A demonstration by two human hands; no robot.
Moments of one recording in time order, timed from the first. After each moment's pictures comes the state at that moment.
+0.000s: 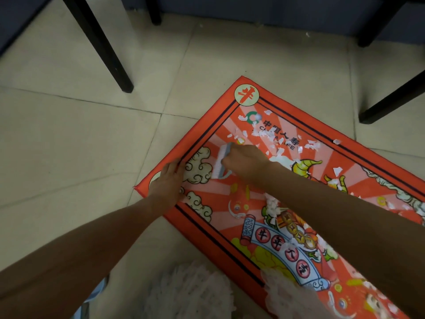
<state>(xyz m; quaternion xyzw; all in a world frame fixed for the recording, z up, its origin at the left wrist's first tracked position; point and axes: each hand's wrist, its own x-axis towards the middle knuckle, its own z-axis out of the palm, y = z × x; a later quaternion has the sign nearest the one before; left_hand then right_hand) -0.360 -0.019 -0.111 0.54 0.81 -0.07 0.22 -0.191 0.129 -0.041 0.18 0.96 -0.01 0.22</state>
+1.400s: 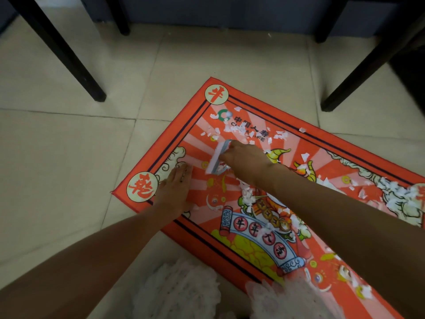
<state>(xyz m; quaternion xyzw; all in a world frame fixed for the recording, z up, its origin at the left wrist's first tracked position) -0.290 -0.005 -0.109 0.60 0.76 -0.07 0.23 -0.124 0.134 -0.040 0.25 0.95 -0.01 0.17</state>
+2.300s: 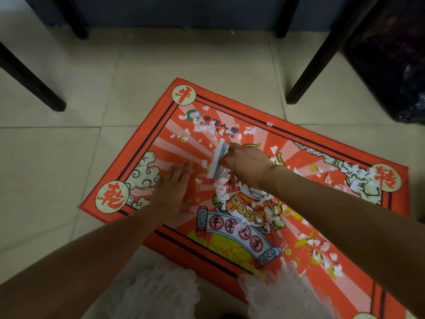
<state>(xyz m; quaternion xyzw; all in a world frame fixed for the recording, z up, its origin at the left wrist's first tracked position) -0.246 0.029 -0.115 0.66 0.71 -0.08 0.22 -0.055 0.143 -0.034 0.27 0.94 0.00 0.20</state>
